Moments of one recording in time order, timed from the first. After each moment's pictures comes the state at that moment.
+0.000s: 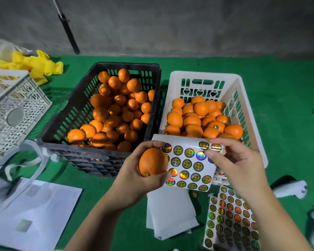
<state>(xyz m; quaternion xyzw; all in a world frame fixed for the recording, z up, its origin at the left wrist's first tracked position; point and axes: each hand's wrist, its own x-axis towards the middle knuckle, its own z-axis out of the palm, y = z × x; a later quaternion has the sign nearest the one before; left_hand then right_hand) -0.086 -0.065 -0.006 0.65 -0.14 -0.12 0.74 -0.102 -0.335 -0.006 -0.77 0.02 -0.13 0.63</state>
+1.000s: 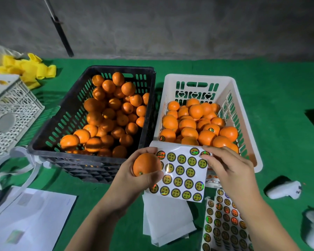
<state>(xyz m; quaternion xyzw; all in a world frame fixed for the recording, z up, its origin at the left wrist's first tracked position) -0.076 -0.066 -0.019 0.63 -0.02 -0.18 0.75 -0.092 -0.349 -0.037 -0.89 -0.10 -0.30 0.33</state>
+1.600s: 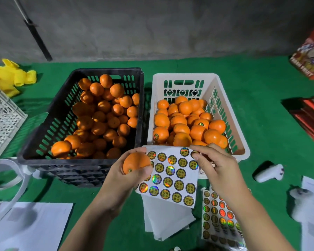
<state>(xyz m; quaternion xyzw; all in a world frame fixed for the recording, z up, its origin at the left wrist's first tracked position) -0.075 -0.043 -0.018 0.62 -0.01 -0.22 0.75 -0.117 -0.317 -0.024 -0.87 -0.04 -0.21 0.45</state>
